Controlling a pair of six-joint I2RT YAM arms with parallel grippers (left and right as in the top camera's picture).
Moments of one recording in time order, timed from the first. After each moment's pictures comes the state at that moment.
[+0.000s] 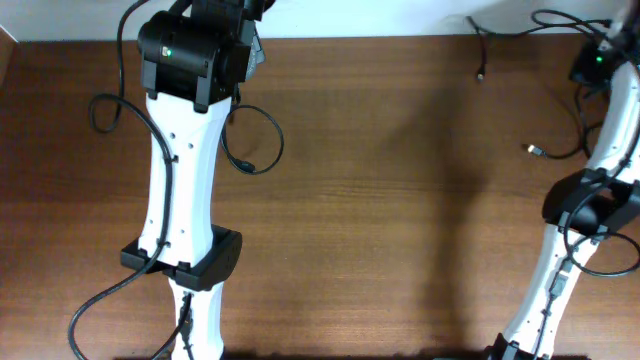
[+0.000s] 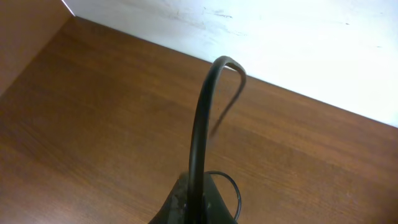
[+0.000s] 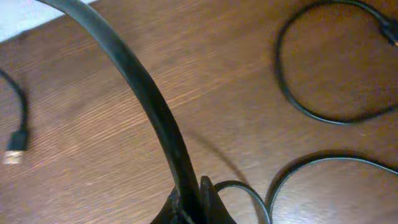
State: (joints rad) left arm -0.34 2.17 2.97 -1.69 -0.54 -0.54; right arm -0.41 2.74 2.95 -1.24 -0.03 0.03
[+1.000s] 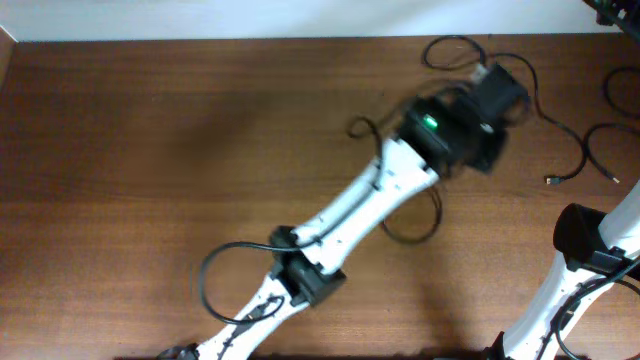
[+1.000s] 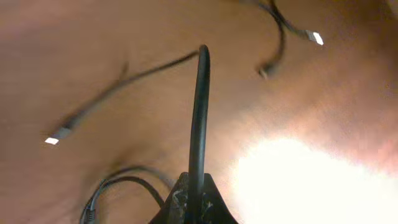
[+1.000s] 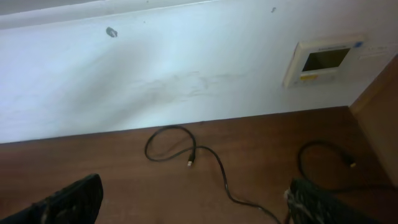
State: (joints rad) left arm -0.92 2.55 2.96 -1.33 0.01 -0.36; right arm -0.34 2.22 3.14 -1.48 -0.27 -0.06
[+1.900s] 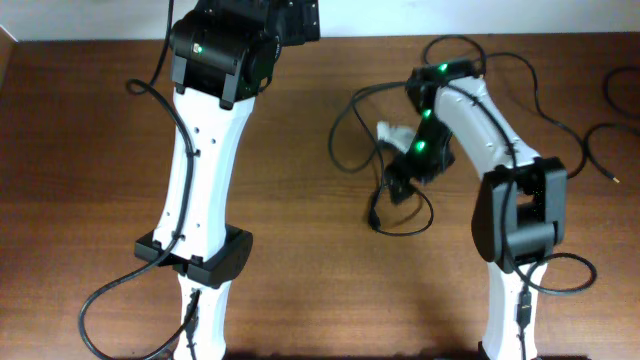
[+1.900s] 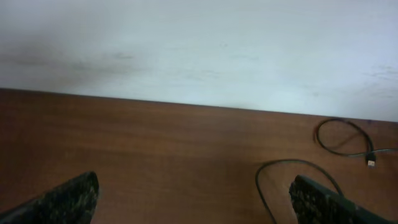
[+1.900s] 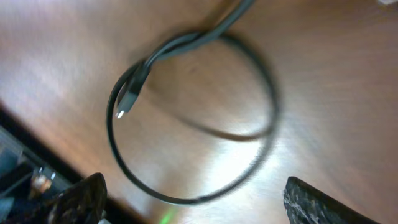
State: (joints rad) left arm -0.40 2.20 2.96 -1.41 -0.35 -0.31; right arm 0.23 2.24 1.90 -1.54 -0.25 -0.55
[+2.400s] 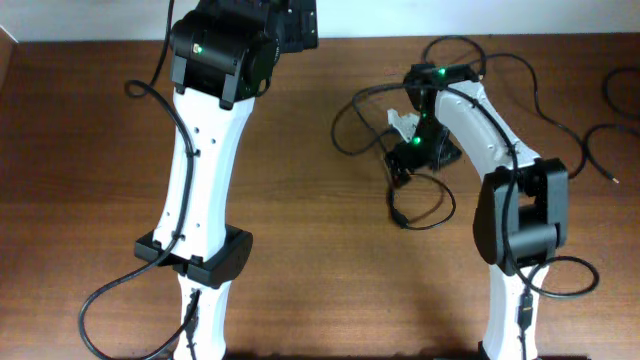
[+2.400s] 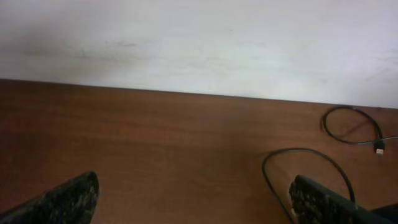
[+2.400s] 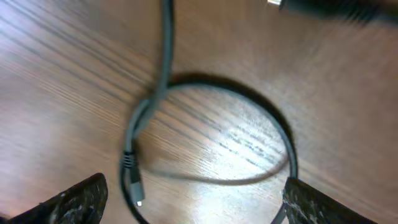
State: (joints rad) left arm -0.40 2.20 2.96 -1.46 -0.35 -0.31; right arm 0.23 2.23 1.88 -1.38 -0.11 -0.27
